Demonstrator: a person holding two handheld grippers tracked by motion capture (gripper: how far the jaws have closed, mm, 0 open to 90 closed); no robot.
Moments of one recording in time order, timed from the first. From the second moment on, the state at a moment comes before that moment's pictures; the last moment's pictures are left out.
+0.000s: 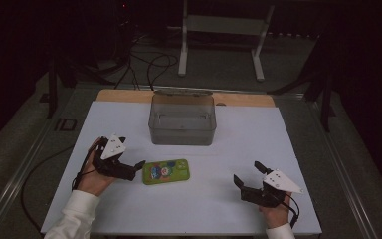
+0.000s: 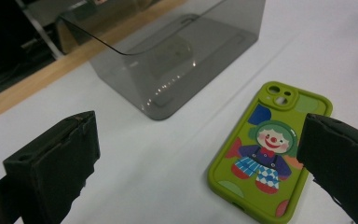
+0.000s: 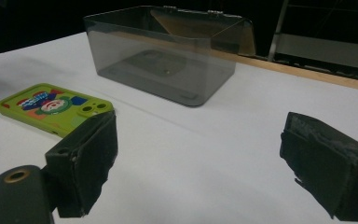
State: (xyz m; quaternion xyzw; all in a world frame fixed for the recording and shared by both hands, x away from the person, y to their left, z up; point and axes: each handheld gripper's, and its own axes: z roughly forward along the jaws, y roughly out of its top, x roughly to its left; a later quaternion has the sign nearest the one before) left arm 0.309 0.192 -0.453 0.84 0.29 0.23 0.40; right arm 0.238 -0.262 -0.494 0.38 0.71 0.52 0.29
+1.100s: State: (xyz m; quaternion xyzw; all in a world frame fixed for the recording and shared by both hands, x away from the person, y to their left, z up) left arm 0.342 0.129 -0.490 0.93 0.20 0.12 0.30; right arm 0.238 -0.260 -0.494 0.38 0.71 0.52 0.28
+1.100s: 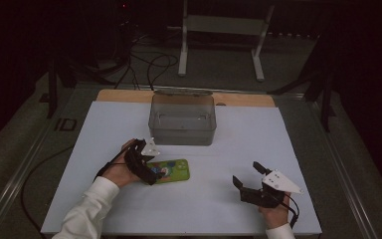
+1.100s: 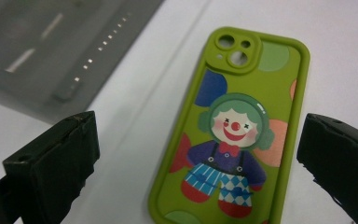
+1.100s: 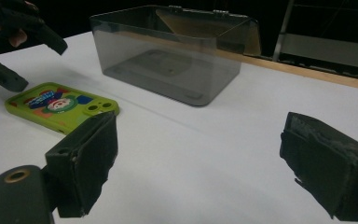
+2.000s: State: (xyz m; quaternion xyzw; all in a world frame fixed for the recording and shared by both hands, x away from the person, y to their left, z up) left arm 0.353 0.123 -0.518 0.96 0.19 0.04 0.23; right arm 0.239 -0.260 -0.496 0.38 0.71 0.52 0.28
